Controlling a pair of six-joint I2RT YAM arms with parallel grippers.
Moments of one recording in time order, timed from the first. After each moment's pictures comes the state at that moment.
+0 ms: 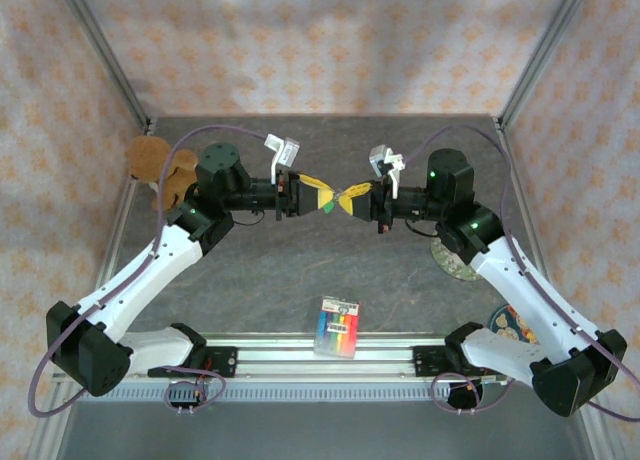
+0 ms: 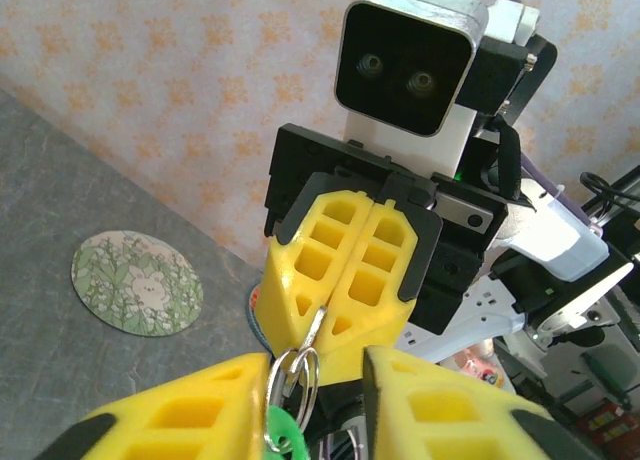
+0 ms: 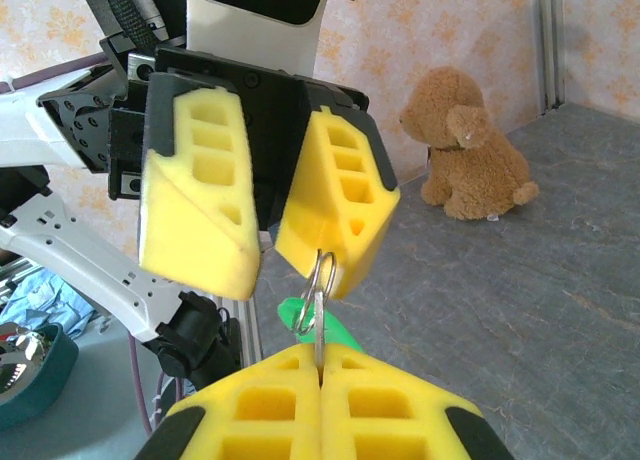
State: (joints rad) left arm -0.49 1.21 1.08 0.06 0.94 -0.60; right arm 0.51 1.07 1.08 -0.25 -0.86 0.16
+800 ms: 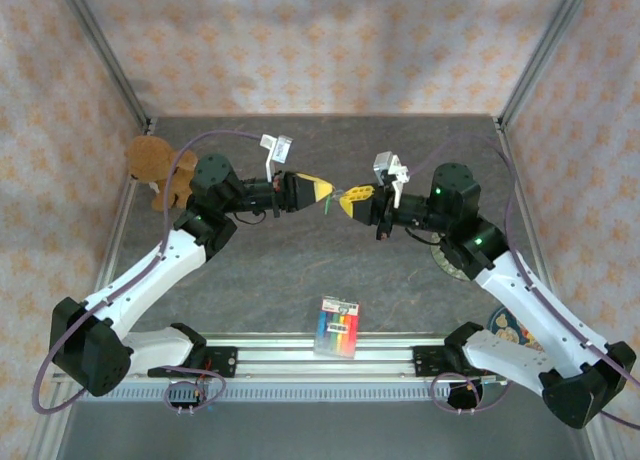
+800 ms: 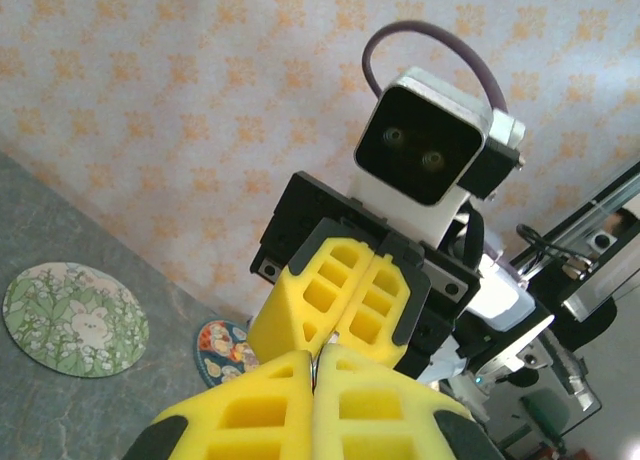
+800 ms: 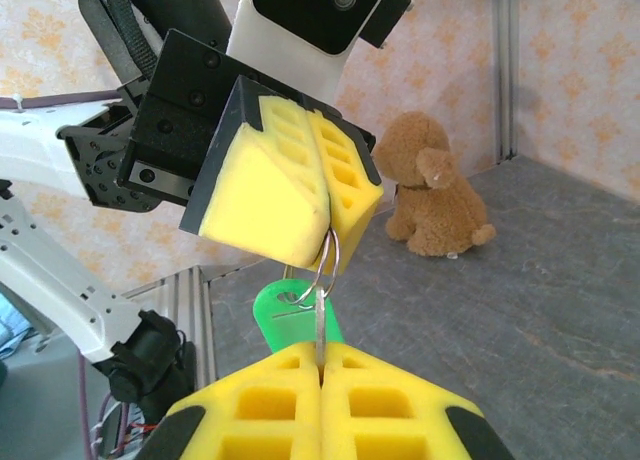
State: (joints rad) left arm -0.47 1.21 0.97 0.41 0.94 -0.89; right arm 0.57 0.98 1.00 -0.15 -0.71 0.13
